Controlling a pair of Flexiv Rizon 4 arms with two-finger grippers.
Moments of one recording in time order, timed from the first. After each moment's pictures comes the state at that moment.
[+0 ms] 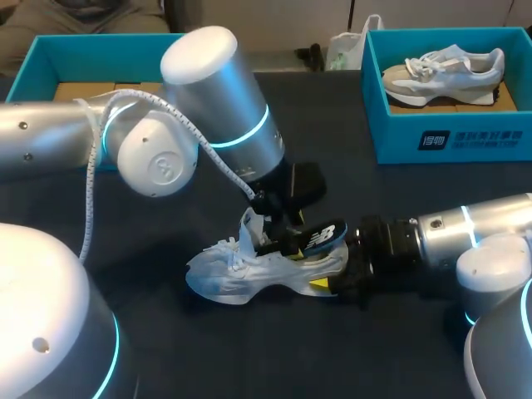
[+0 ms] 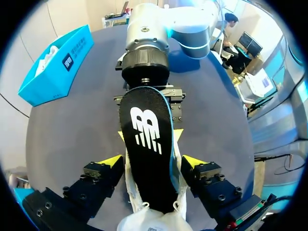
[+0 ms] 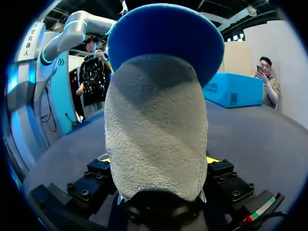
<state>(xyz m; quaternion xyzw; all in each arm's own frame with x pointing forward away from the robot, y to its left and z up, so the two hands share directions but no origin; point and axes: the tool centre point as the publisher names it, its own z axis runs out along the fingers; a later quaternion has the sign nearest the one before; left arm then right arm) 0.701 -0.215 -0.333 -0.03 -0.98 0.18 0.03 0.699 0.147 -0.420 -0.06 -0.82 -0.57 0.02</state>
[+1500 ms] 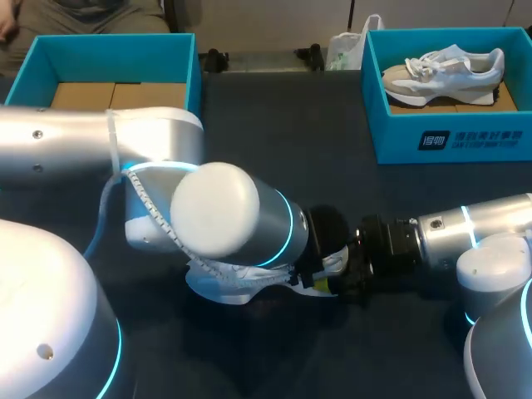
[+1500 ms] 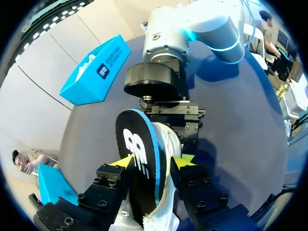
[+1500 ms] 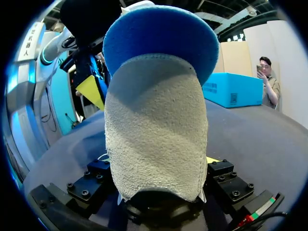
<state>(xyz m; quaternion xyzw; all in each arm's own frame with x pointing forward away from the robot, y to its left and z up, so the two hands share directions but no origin) 0.683 -0.247 -0.340 0.07 -0.96 0.21 -0.20 0.699 0.147 -0.420 -0.06 -0.82 -0.57 0.02</state>
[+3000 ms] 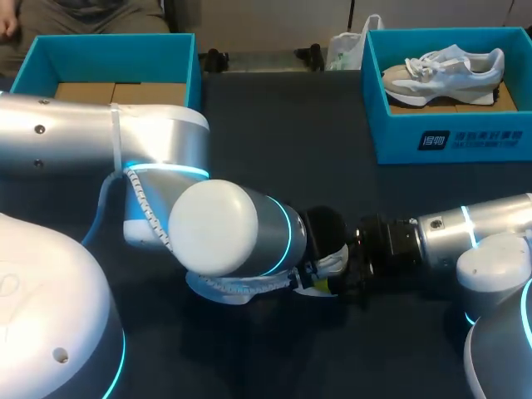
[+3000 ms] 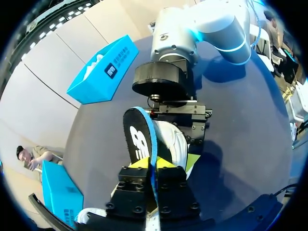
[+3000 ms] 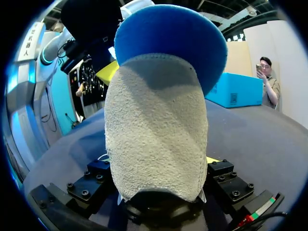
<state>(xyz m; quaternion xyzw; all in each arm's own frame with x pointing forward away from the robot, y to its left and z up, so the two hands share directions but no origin) 0.687 -0.243 -0.338 0.08 -0.95 0.21 -0.22 0.699 0.147 -0.420 -0.06 -0.82 -0.57 0.02</state>
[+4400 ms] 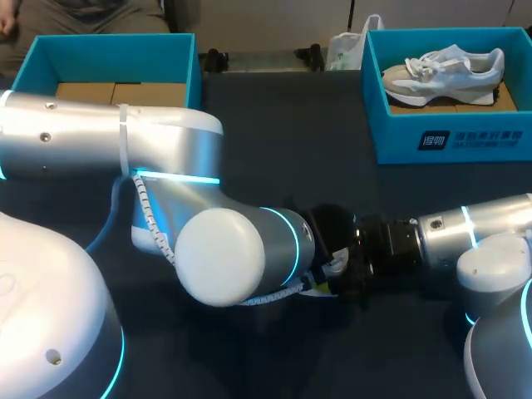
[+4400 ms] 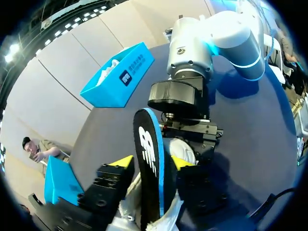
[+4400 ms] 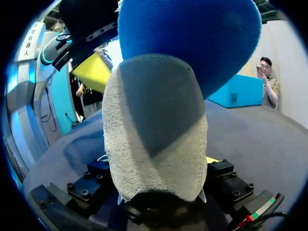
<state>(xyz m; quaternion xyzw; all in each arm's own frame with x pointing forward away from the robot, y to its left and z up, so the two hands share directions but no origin) 0.696 -0.257 -0.326 0.13 -0.92 0.25 -0.27 0.699 0.147 -0.421 -0.06 -0.82 -0.57 0.02</state>
